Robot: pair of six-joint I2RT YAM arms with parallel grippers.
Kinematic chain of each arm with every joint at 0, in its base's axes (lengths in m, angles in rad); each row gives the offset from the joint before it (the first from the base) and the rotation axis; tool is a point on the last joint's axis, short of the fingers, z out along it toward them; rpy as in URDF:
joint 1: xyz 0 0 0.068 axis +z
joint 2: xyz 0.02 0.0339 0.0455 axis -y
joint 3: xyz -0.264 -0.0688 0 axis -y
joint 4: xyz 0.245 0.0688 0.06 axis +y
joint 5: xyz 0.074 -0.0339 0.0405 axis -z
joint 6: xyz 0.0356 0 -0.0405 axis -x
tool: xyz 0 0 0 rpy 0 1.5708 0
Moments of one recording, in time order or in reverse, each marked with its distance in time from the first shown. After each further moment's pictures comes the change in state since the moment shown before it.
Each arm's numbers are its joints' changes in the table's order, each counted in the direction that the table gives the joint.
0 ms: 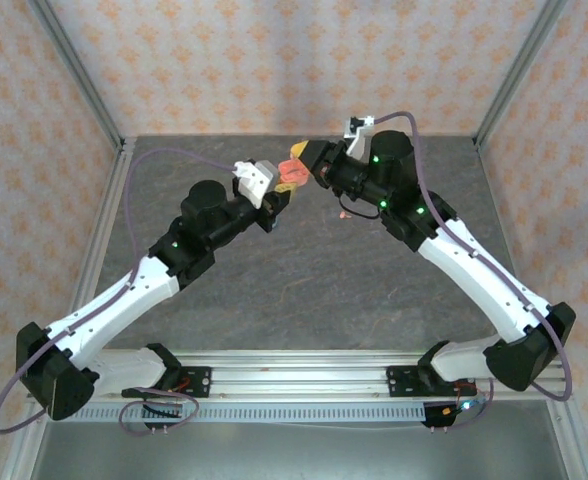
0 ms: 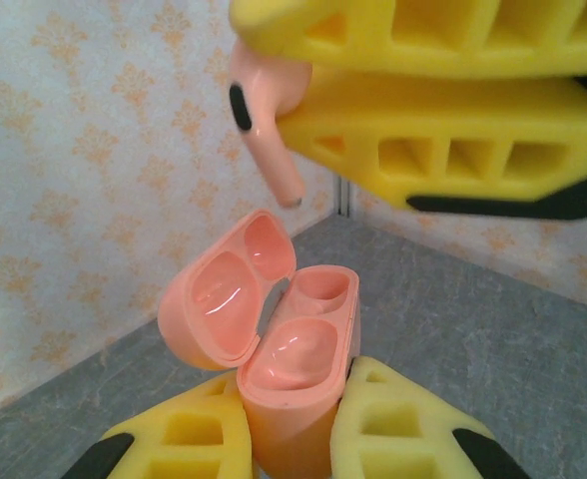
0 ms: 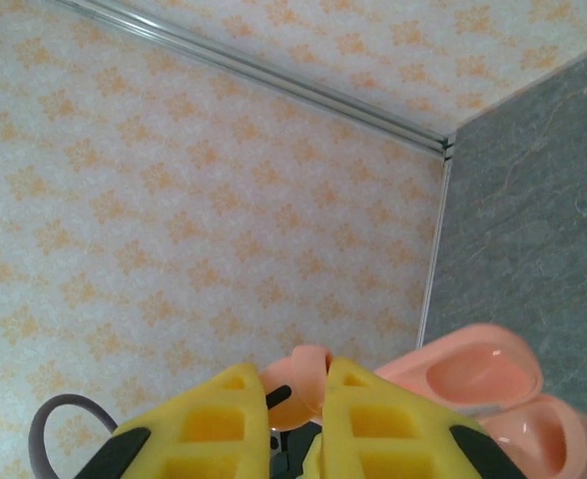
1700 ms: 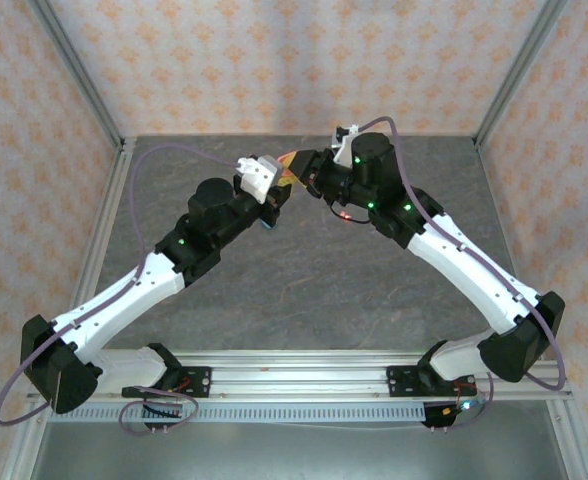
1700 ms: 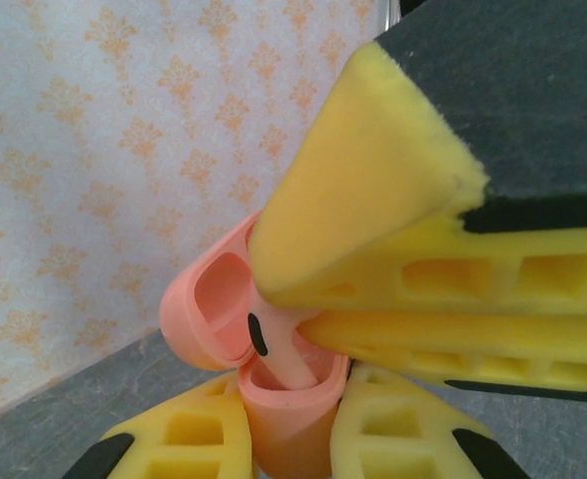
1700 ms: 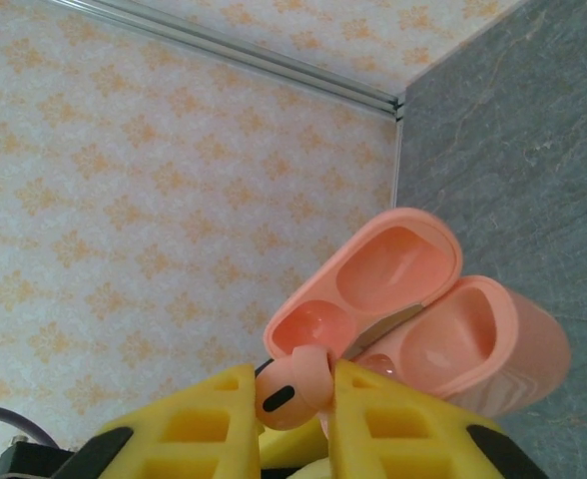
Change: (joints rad) left arm -0.020 -0.031 0.023 -0.004 -0.119 -0.008; right arm 0.032 -0.054 0.026 0.107 0.023 -0.015
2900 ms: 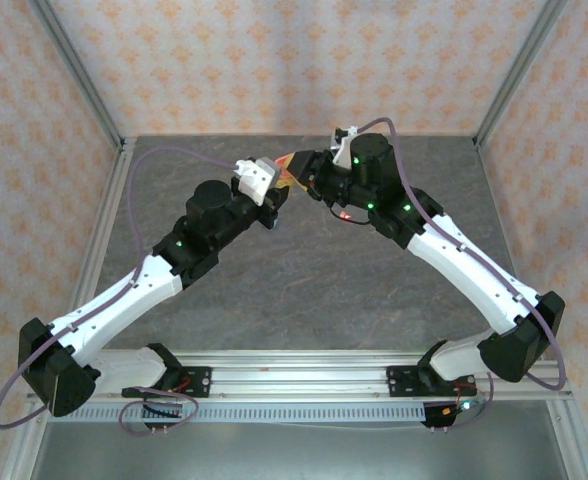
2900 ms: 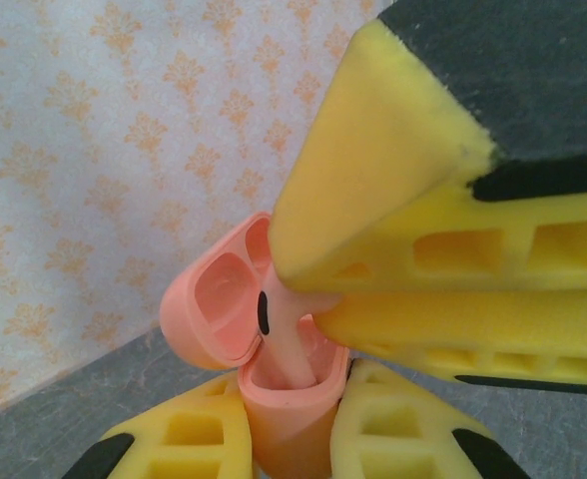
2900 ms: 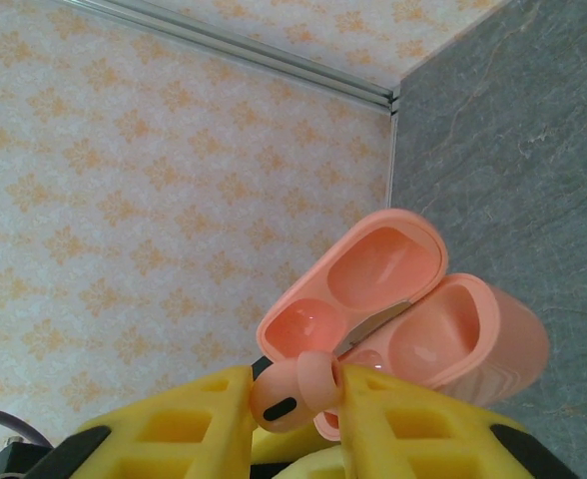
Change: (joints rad) left arm 0.000 0.018 -0.015 0.011 -0.007 -0.003; right arm 0.002 0.000 0.001 0.016 0.000 0.000
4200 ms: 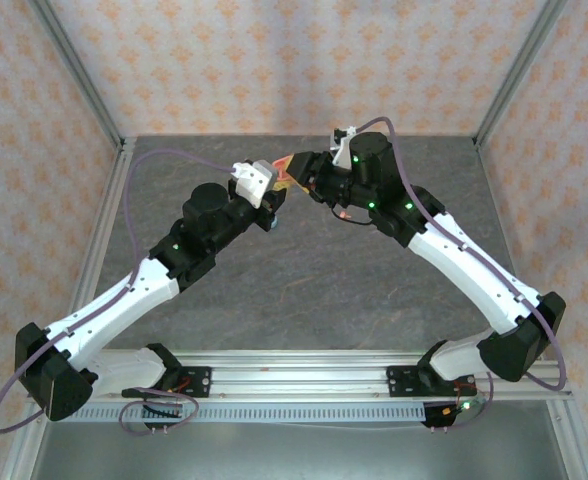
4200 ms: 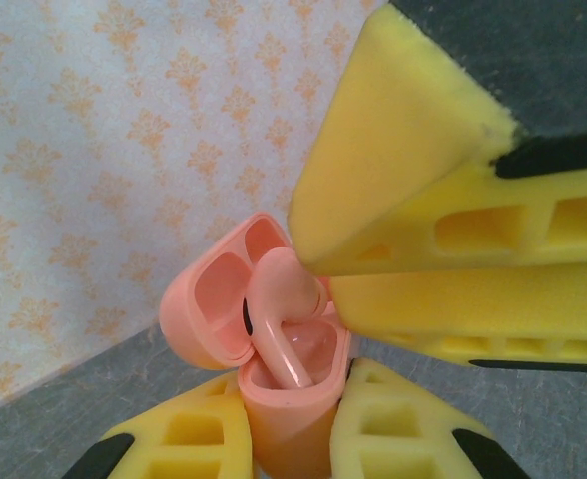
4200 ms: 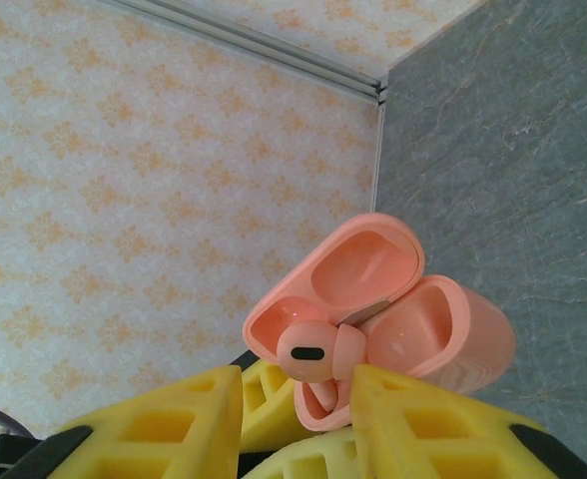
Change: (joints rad) left arm 0.000 0.027 -0.019 0.011 -0.001 0.000; right arm 0.000 -0.003 0.028 0.063 -0.012 0.043
